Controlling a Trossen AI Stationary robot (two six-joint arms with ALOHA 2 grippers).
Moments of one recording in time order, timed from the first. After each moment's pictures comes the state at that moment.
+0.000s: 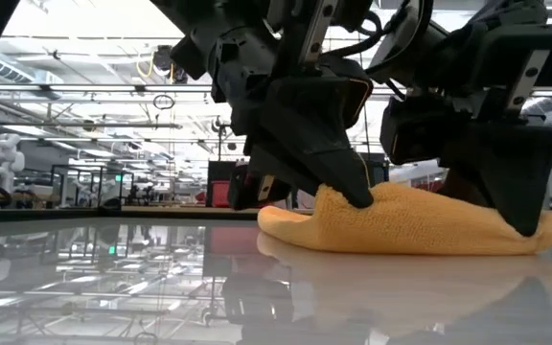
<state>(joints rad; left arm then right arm) -0.26 2.09 1.36 -0.14 0.36 -0.80 0.20 1.72 0.75 -0.12 -0.62 0.57</state>
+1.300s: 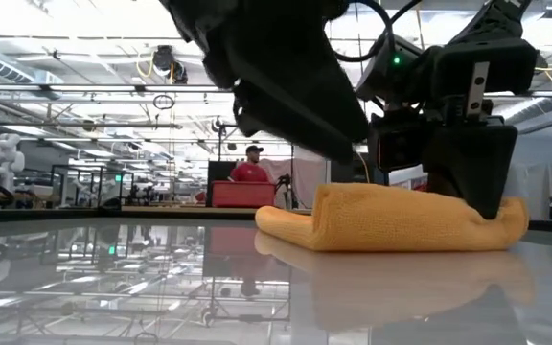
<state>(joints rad) -0.42 2.02 1.36 -0.18 -0.14 -0.44 0.07 1.72 0.74 -0.10 -0.74 0.61</state>
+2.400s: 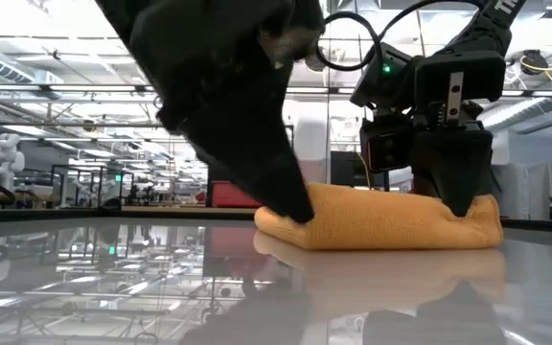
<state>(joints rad) -0.49 2.06 1.36 -0.32 -0.38 -0.54 0.01 1.72 0.74 -0.10 -0.75 0.59</state>
